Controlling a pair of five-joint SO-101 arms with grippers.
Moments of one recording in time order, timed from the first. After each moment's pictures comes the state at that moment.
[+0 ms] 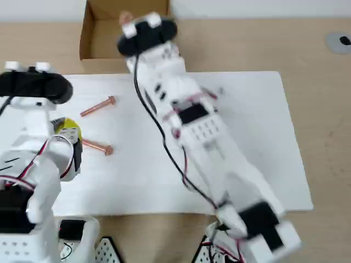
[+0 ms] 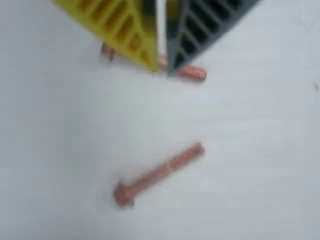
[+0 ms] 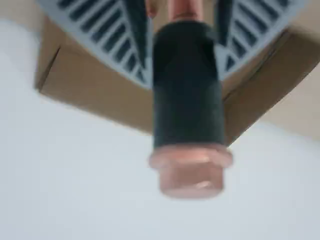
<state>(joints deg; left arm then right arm) -2.9 -59.3 19.3 87.3 -13.9 -30.6 -6.0 19.1 0.2 -0.9</state>
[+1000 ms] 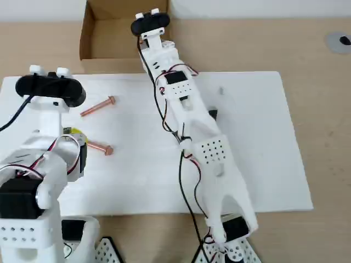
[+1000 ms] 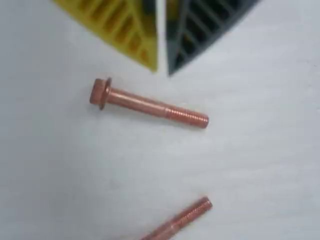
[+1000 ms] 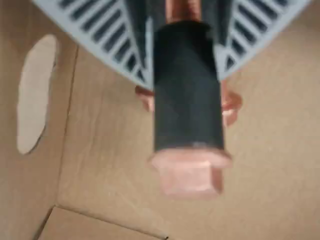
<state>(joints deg) -2.9 -59.3 25.8 88.1 -16.5 -22.9 70.7 -59.0 21.9 -4.5</state>
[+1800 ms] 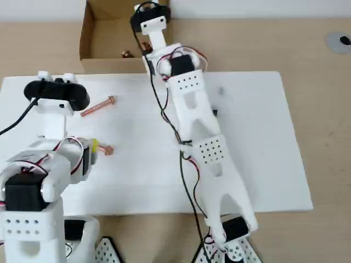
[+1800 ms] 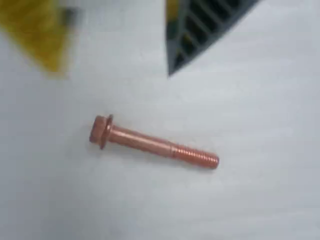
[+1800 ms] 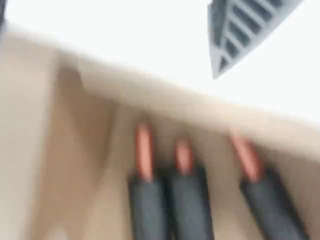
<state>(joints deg) -2.9 -59.3 30.2 89.0 -16.2 -23.2 68.2 -92.0 82.9 -9.0</state>
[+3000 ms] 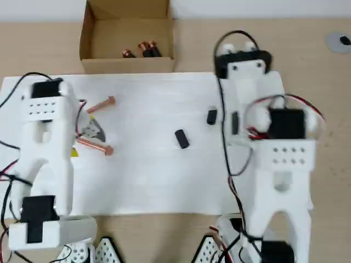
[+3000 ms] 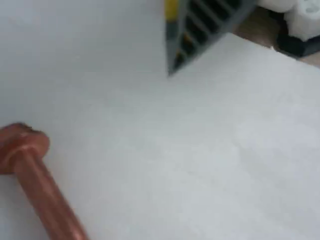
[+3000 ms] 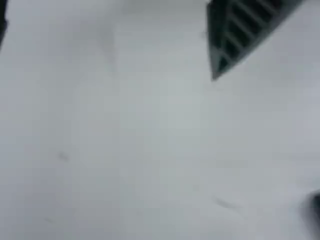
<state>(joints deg) -6.9 -5.2 12.9 95.8 18.9 -1.2 -31.5 8.3 101.7 -1.9</state>
